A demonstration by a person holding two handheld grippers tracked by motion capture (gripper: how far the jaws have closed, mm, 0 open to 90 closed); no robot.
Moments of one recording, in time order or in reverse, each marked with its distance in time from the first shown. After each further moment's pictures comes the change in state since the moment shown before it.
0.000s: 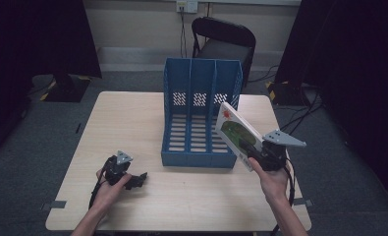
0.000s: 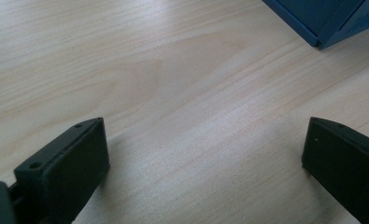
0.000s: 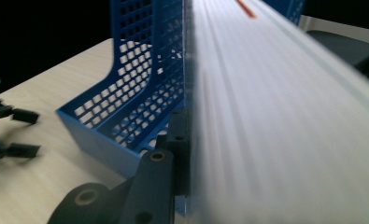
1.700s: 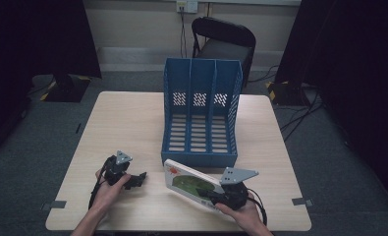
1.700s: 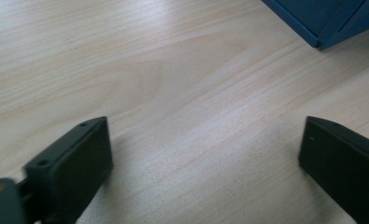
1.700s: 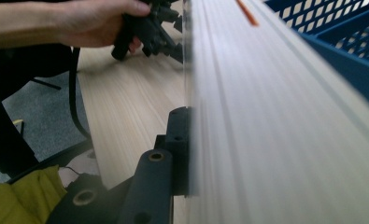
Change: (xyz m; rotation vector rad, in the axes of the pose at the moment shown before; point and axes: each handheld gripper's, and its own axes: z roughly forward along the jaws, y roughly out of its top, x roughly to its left) left arm 0.001 -0.001 -0.001 -0.003 0.001 0.009; right arm 0.086 -0.074 0.022 0.164 0.538 -0.167
